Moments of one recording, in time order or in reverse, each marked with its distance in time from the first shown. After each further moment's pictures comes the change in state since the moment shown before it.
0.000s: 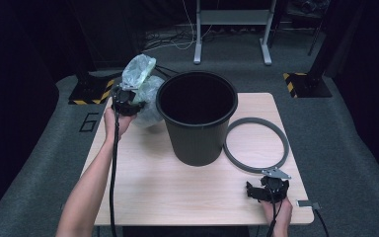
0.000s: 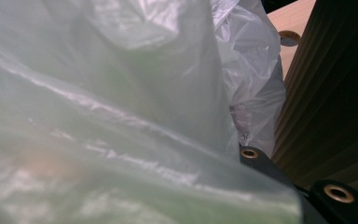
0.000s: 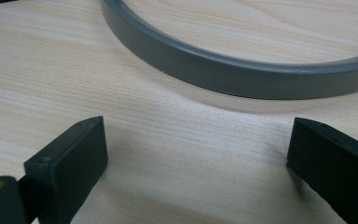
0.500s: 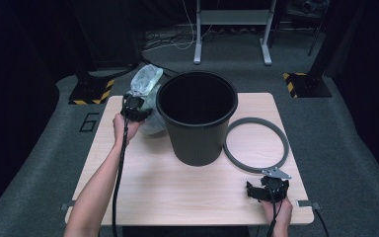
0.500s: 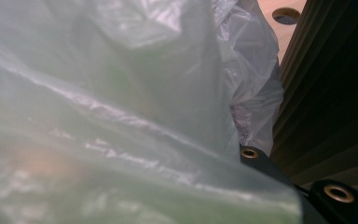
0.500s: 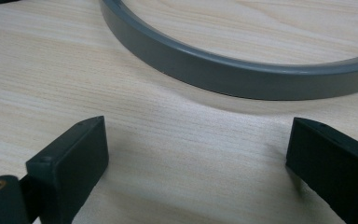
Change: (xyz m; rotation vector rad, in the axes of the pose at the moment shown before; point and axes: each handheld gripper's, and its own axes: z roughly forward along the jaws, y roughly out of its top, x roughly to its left) left arm -0.017 -0.016 0.032 0.052 -0.017 0.012; right arm -0.001 0.000 0.000 -0.003 0.002 -0.003
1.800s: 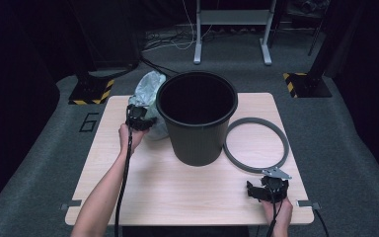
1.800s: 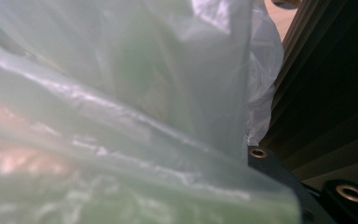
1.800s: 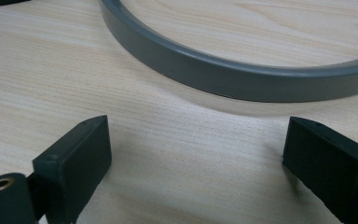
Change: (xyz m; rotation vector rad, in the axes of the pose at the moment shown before) left arm -0.002 -0.030 0.023 -0.014 -0.047 -0.086; right arm 0.000 0.000 0.000 -0.004 0.000 0.002
